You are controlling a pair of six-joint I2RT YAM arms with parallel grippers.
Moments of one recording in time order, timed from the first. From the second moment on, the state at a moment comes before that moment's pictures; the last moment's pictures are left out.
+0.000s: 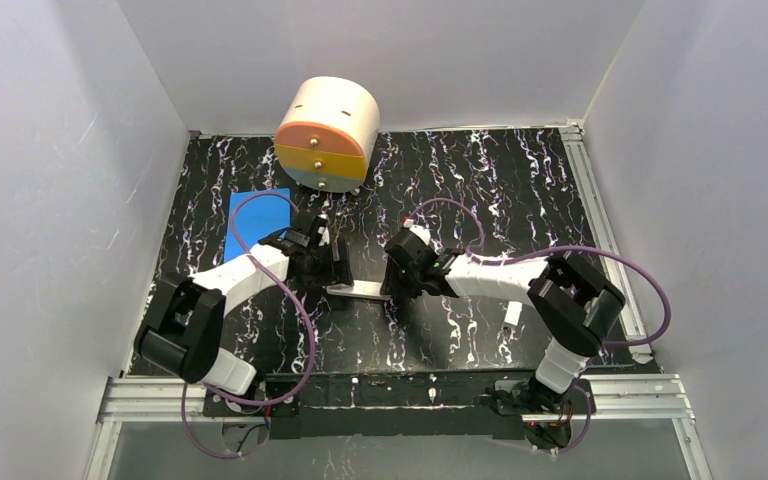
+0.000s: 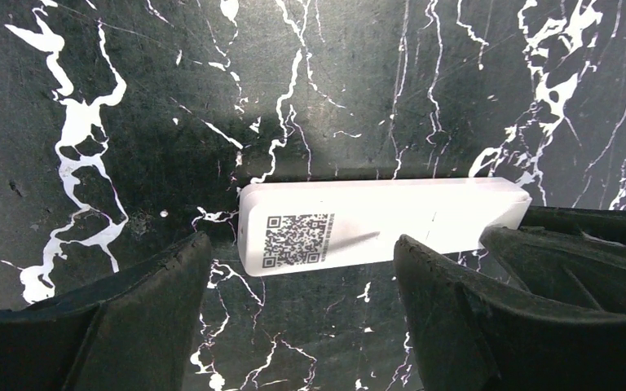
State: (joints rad) left arm -0.46 1.46 0.79 -0.43 0.11 -0.55; right arm 0.95 1.69 0.95 -0.20 0.10 0.94
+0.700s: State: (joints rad) left arm -0.45 1.51 0.78 -0.37 0.15 -0.55; right arm 0.96 1.74 1.03 -0.28 0.10 0.98
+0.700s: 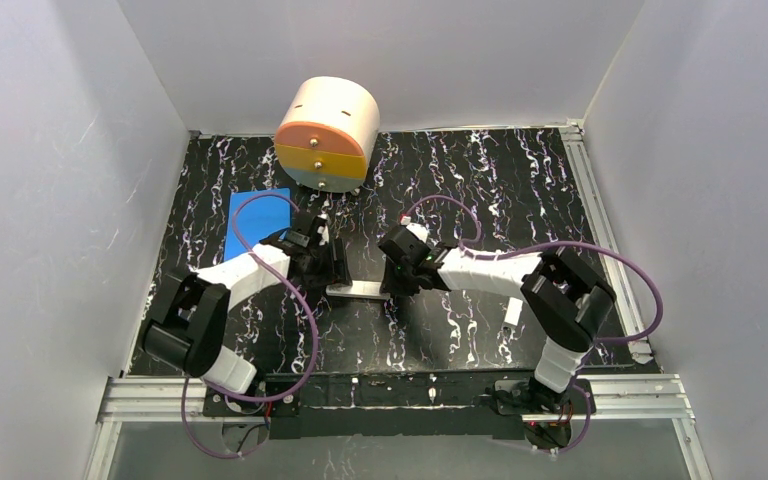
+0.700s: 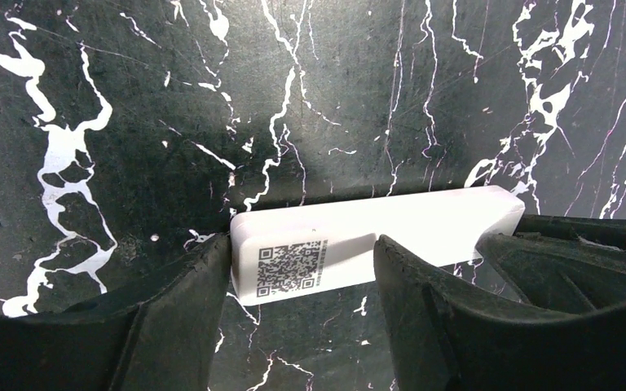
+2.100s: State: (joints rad) left arm -0.46 1.48 1.07 -0.54 0.08 -0.55; right arm 0.87 1.38 0.93 -0.18 0.09 0.73
